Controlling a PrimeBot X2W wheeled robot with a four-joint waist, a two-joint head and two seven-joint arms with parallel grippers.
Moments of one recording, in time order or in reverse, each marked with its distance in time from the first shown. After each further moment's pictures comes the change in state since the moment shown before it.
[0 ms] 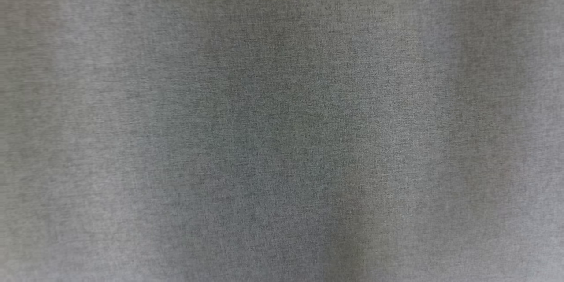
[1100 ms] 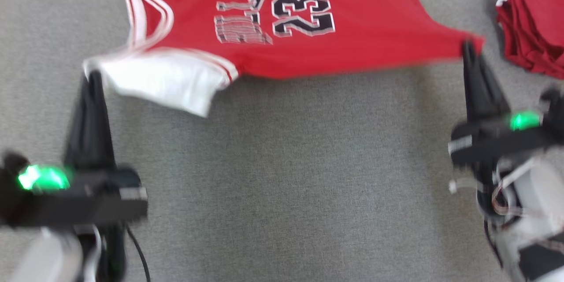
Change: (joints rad) left arm 1.866 0.206 0.388 -1.248 -0.072 0.377 -0.011; right arm 1.495 -0.070 -0.067 -0.824 0.243 0.000 0.019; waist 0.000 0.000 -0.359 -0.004
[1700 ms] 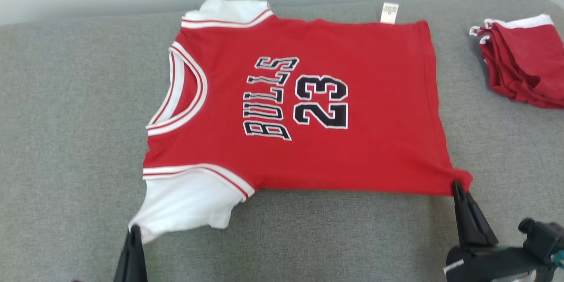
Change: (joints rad) left arm 0.496 -0.302 0.190 0.193 0.128 -0.198 0.000; right arm 0.508 0.126 -0.145 -0.114 -0.066 0.000 0.045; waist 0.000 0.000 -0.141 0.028
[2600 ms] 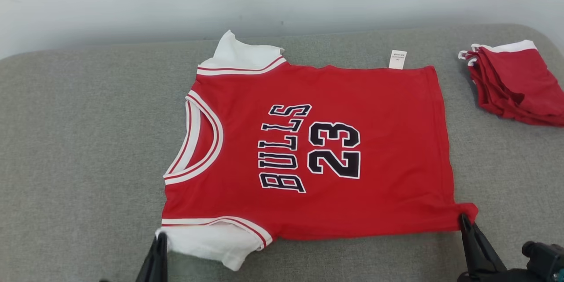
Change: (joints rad) left arm 0.038 -0.016 -0.029 0.083 0.114 -0.118 0.018; right arm 0.134 0.016 -0.069 -0.021 -0.066 0.000 0.114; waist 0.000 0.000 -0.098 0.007
